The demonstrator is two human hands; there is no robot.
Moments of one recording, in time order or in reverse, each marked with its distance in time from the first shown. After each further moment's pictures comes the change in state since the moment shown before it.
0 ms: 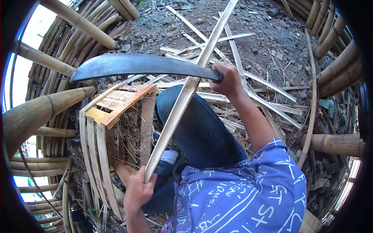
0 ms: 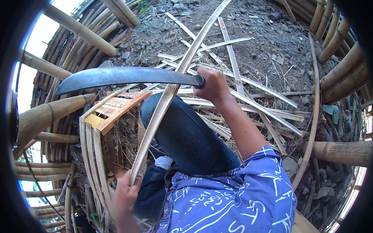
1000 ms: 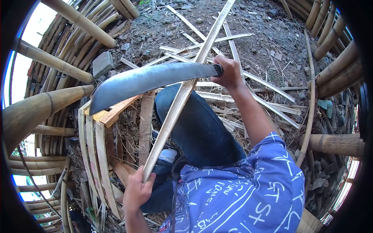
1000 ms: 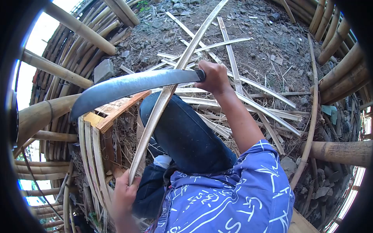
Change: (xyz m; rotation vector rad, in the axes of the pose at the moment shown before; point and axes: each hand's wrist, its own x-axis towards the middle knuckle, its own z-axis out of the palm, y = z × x) left_hand -0.006 -0.003 -0.001 -0.004 0.028 -0.007; right_hand 0.014 0.014 0.000 -0.055 0.056 -0.156
